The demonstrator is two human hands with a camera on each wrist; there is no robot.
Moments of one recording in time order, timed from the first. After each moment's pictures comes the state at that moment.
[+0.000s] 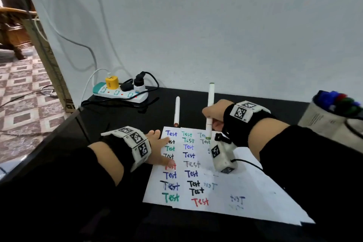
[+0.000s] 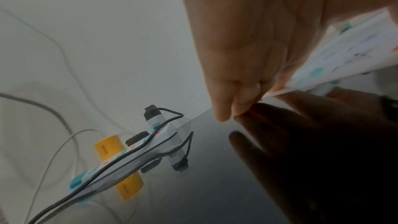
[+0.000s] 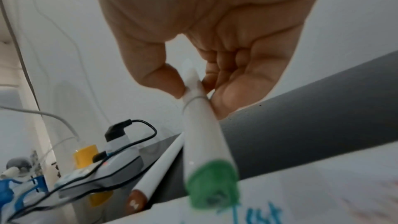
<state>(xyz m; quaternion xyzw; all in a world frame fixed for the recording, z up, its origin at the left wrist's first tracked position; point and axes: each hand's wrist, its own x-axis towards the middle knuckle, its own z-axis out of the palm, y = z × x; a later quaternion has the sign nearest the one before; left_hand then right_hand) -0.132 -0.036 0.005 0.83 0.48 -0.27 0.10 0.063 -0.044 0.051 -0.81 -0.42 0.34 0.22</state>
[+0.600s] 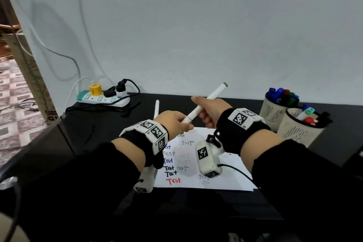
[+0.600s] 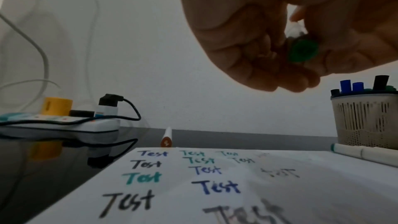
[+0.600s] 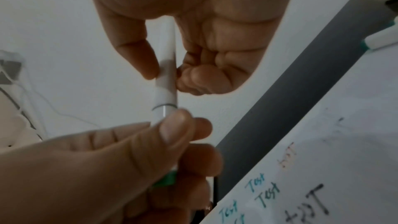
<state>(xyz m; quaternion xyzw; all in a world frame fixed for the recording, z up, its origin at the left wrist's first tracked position) -0.062 -0.098 0.050 0.81 0.47 0.16 0.33 0.069 -0.135 0.078 -0.72 -0.37 0.38 0.45</state>
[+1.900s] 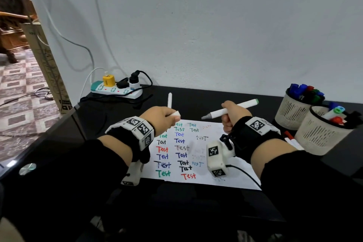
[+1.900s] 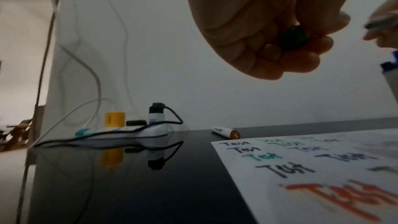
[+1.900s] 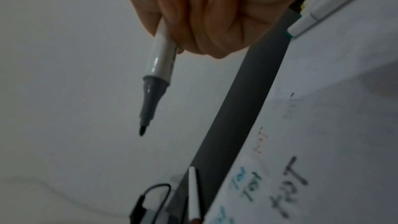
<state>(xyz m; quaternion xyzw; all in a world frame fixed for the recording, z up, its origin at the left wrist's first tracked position) -0.117 -0.068 0.030 0.79 0.49 0.18 0.33 0.088 -0.121 0.033 -0.68 -0.20 0.41 0.57</state>
